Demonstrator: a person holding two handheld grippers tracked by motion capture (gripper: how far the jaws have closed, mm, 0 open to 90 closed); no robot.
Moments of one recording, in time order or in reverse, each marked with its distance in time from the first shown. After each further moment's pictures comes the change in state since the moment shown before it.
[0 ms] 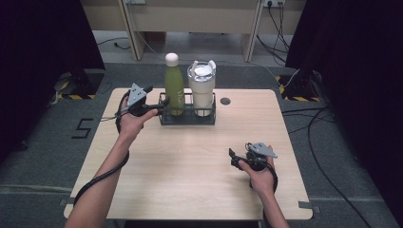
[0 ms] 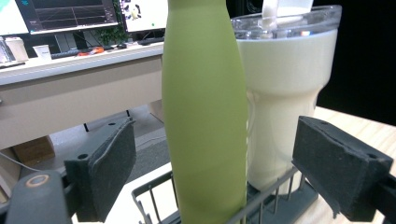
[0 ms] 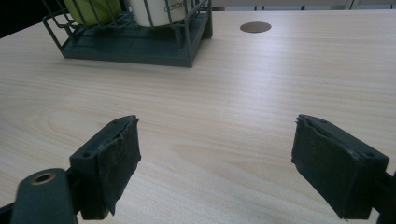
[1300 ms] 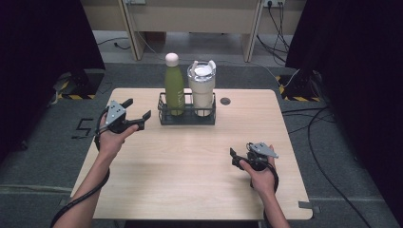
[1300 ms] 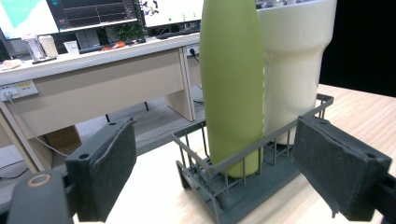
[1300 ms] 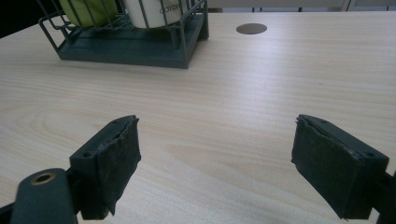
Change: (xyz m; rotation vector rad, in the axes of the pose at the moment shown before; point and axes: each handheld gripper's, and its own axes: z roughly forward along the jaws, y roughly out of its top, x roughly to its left) left arm 0.013 -0.030 -0.070 0.013 0.065 0.023; right arm -0.003 0.000 0.000 -0.007 -0.006 0.003
